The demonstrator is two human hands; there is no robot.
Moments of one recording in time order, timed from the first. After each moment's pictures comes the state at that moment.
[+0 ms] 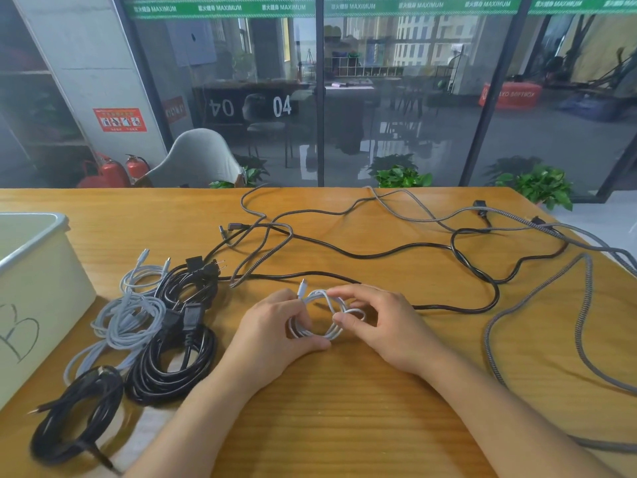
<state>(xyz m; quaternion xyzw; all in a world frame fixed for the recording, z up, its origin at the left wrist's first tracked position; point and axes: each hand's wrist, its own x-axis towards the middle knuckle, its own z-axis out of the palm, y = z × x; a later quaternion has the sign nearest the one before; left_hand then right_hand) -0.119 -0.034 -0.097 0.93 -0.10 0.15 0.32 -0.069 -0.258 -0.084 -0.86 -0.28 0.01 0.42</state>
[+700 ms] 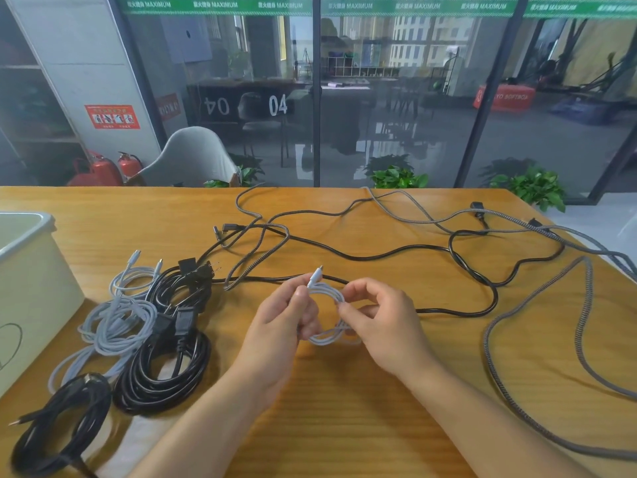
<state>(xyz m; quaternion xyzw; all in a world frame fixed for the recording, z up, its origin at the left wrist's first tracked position) -0.127 -0.075 -0.078 0.64 0.02 0.07 0.76 -0.082 -0.237 -0.079 -0.80 -0.13 -0.02 0.59</state>
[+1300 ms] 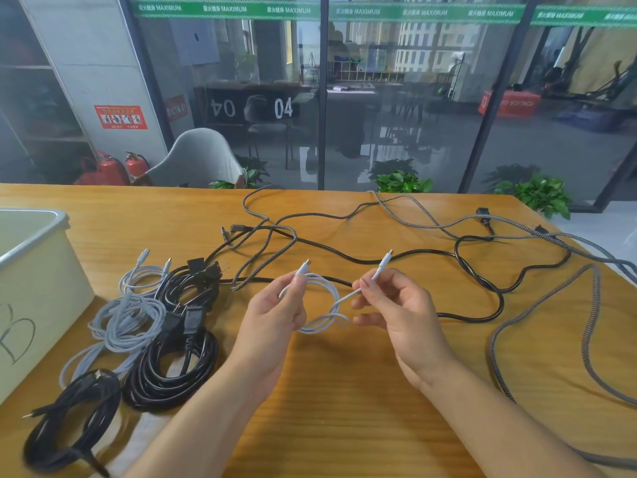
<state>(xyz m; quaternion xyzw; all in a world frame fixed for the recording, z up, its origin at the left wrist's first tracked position) -0.125 -0.062 -0.069 0.64 0.06 0.10 0.76 -0.086 -0.239 -0.061 -0.63 -0.09 0.01 0.77</state>
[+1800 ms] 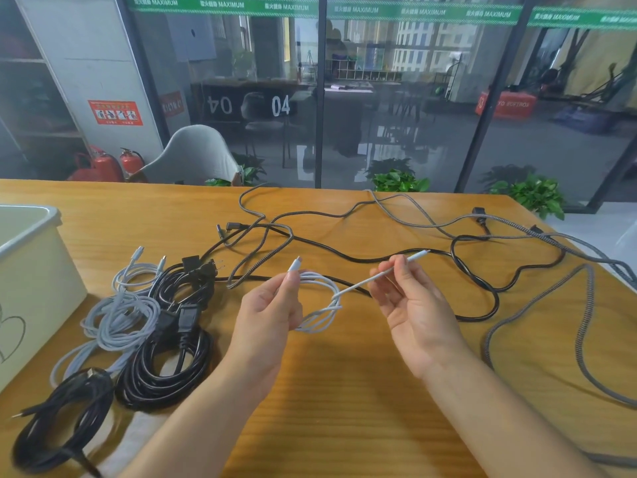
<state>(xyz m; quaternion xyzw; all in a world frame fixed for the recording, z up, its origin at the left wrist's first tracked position) -0.129 -0.068 -0.065 0.64 0.07 0.11 0.76 -0.075 -0.247 -0.050 -0.41 0.01 0.04 0.91</state>
